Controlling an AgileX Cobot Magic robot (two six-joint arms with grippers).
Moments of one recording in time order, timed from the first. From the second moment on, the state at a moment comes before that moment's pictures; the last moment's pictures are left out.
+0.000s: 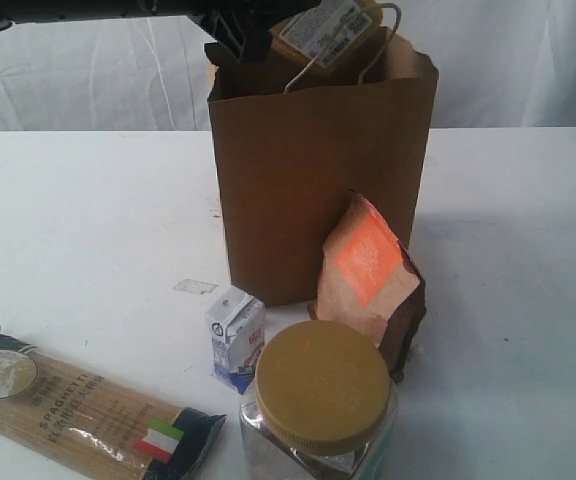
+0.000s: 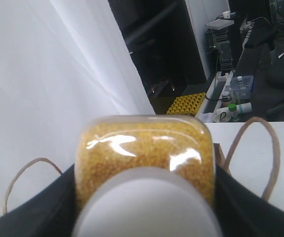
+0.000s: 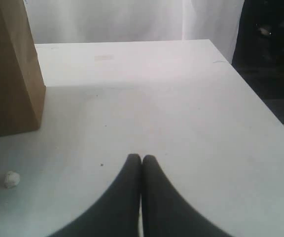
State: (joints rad) left arm -0.49 1.58 -1.39 -1.67 0.58 2.11; right arm -0.01 0.00 0.00 -0.07 0.33 0.11
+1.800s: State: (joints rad) left arm -0.49 1.64 -1.39 -1.51 0.54 1.79; right arm -0.01 0.00 0.00 -0.07 0.33 0.14
